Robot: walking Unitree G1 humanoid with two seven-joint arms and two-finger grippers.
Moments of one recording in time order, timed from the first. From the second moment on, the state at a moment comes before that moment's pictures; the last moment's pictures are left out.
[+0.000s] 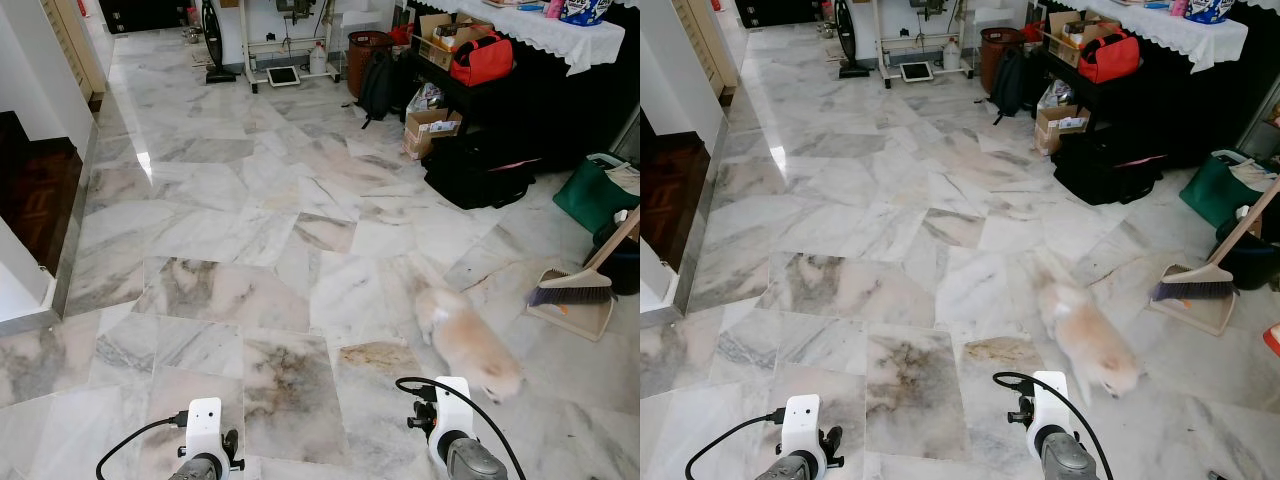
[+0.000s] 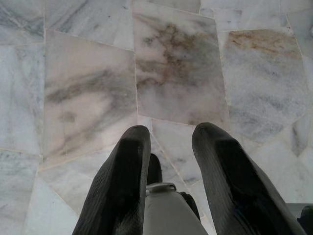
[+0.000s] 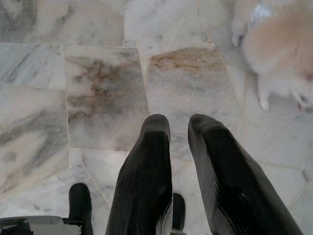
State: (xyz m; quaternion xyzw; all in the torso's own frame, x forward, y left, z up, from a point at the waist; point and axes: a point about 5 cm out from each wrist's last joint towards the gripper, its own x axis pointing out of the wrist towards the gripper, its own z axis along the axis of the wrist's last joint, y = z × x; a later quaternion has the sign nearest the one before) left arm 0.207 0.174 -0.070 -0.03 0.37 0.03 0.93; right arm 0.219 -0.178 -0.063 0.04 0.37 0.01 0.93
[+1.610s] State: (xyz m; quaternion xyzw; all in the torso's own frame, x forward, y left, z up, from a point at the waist) left arm 0.199 0.177 -0.073 -0.03 0.38 0.05 0.92; right arm 0.216 -0.177 -0.066 0.04 0.39 0.01 0.92
